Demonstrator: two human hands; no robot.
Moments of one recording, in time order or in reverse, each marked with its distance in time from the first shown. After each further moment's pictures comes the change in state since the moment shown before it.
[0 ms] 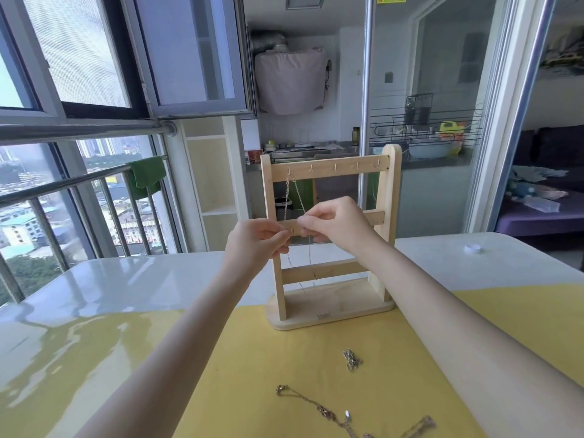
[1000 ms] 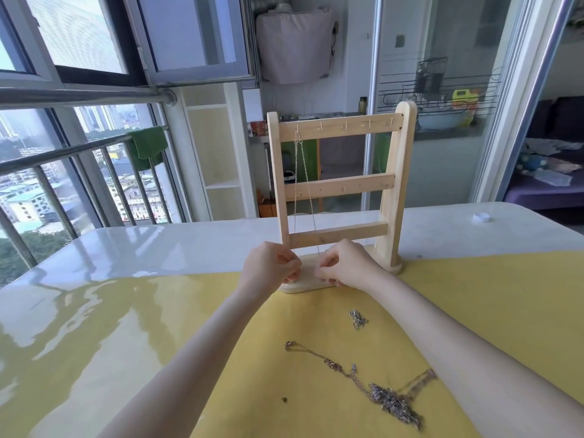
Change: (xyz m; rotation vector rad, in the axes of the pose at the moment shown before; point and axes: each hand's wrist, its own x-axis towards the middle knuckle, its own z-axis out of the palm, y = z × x) left_hand -0.038 -0.066 0.026 0.294 -0.198 -0.105; right_hand -0.056 0.064 0.042 -0.221 -0.289 0.302
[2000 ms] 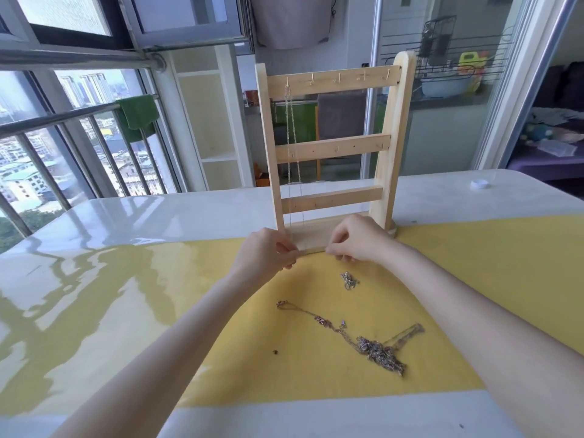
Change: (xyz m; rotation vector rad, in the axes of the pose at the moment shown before) left_hand -0.028 -0.007 0.012 0.128 -0.105 0.037; right_hand -0.015 0.021 -0.006 -0.153 -0.034 0.028
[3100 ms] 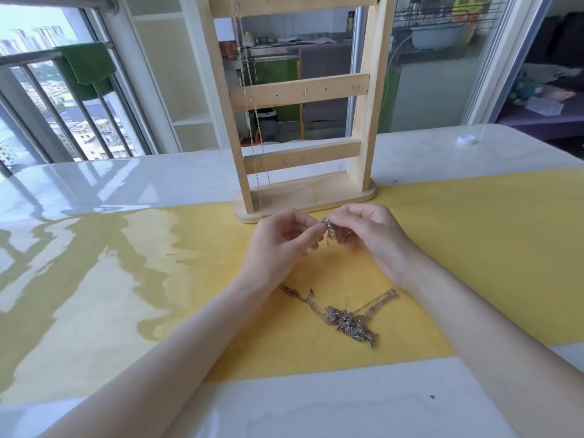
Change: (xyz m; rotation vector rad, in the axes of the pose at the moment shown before) left_hand -0.027 0.037 0.067 -0.675 0.035 0.116; right_hand -0.055 0.042 0.017 0.874 0.136 0.007
